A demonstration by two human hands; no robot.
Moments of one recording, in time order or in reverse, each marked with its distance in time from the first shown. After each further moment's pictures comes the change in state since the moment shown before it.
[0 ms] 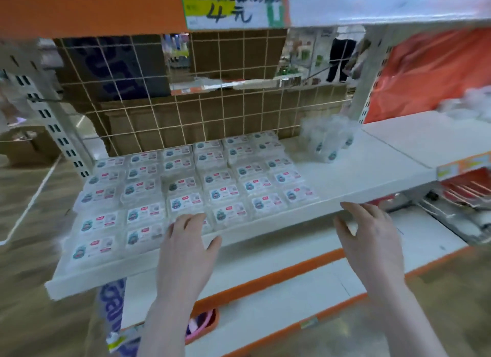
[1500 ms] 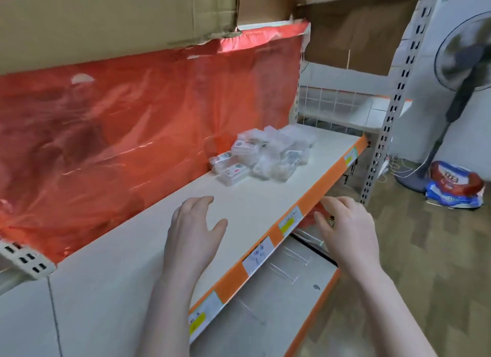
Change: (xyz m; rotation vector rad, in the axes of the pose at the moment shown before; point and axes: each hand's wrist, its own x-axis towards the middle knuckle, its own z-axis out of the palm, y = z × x) left_hand 0.211 0.727 0.428 -0.129 -0.157 0.495; right_hand 0.366 0.695 -0.067 -0.215 0.136 0.343
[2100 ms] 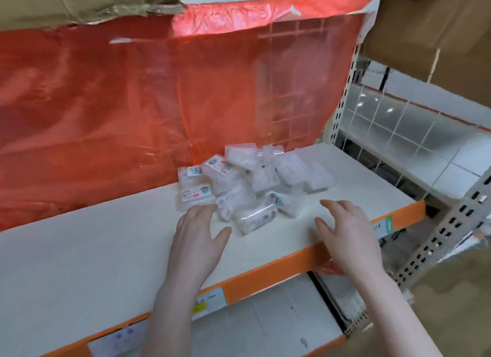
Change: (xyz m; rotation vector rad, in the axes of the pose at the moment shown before) left_hand 0.130 0.130 0.165 0.071 0.130 -0.374; right_hand 0.240 0.155 0.114 0.179 -0.416 -0.296
